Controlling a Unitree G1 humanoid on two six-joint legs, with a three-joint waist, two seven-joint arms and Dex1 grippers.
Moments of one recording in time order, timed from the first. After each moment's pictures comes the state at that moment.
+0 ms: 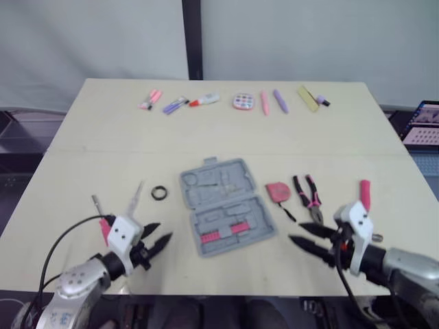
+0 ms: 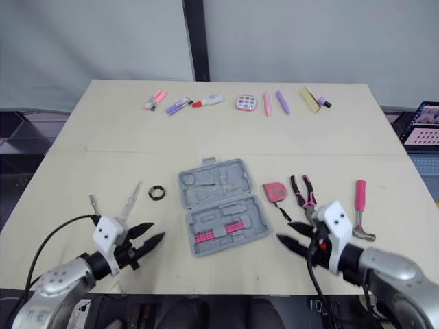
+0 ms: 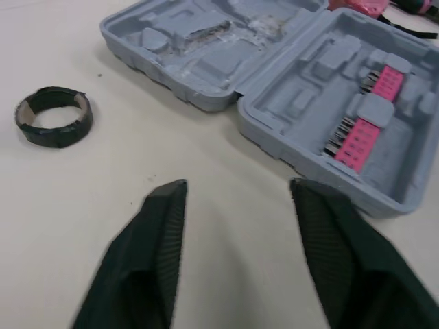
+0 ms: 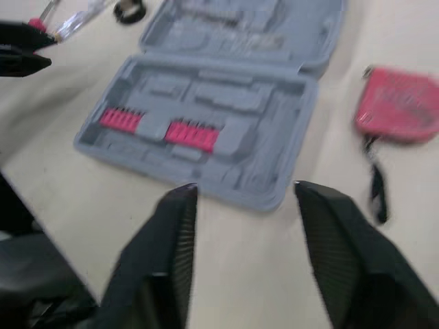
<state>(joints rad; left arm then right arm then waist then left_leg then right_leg) 0.26 0.49 0.17 -0.41 -0.31 0.38 -0.56 0.19 -0.79 -0.28 -0.66 0.76 0.79 0.59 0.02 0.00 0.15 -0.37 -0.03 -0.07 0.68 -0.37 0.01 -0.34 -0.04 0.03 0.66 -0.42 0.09</state>
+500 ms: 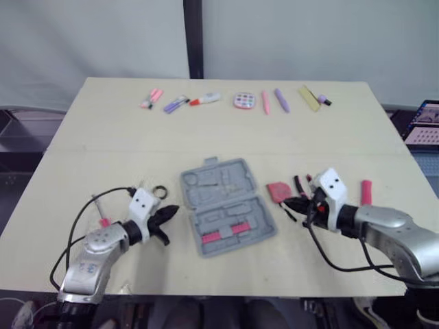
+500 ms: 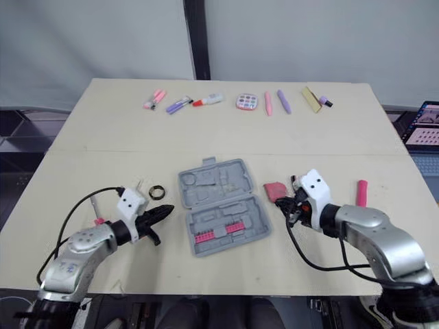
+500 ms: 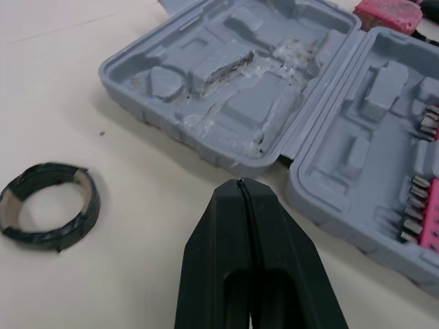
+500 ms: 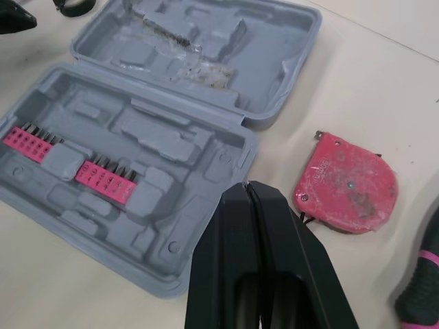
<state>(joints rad) -0.07 0.50 0.03 -0.18 -0.27 0.46 -0.58 -0.23 -0.80 0.04 -0.34 0.54 0.78 0.65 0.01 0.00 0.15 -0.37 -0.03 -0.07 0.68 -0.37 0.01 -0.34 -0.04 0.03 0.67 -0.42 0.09</state>
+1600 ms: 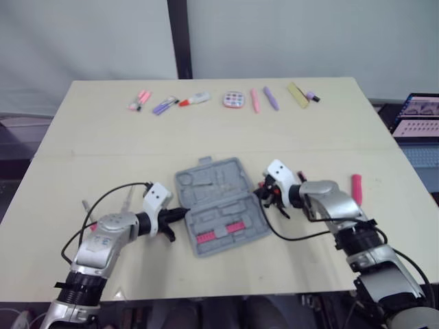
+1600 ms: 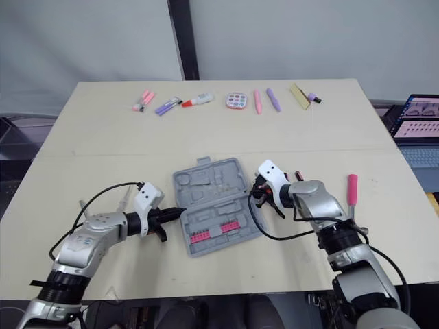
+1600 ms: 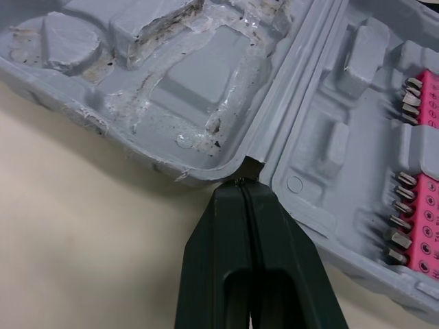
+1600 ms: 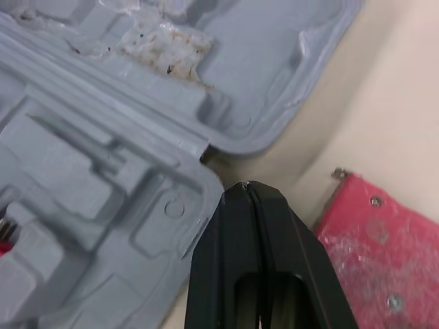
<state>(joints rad) -0.24 0.53 -0.06 -0.06 -0.26 0.63 -0.68 -0.66 -0.49 0.29 0.34 0.16 0.55 0.82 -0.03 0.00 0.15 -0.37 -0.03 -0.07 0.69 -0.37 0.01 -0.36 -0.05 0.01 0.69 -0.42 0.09</state>
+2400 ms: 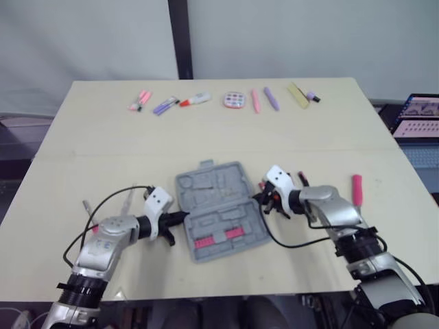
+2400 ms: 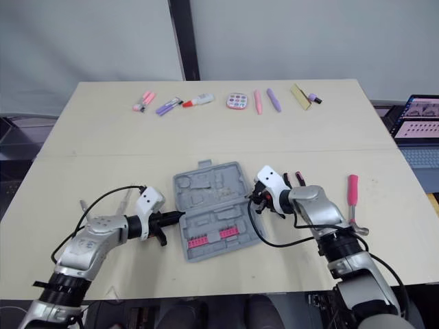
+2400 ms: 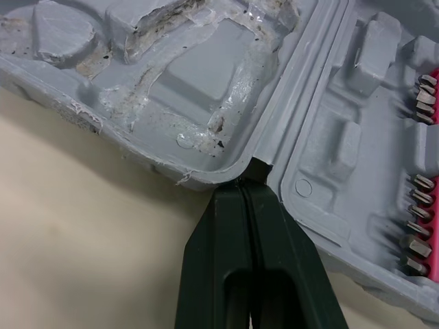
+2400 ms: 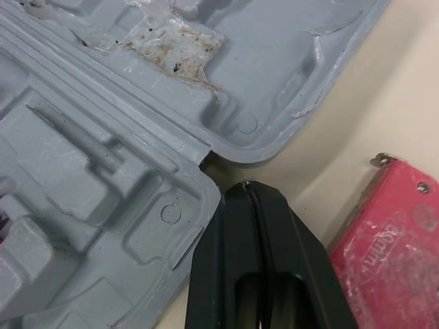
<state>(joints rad) -0.18 0.53 -0.07 -0.07 -0.25 0.59 -0.72 -0.56 -0.50 0.27 0.23 0.13 0.58 0.86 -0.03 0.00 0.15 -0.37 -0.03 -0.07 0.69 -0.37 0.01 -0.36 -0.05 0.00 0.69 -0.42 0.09</state>
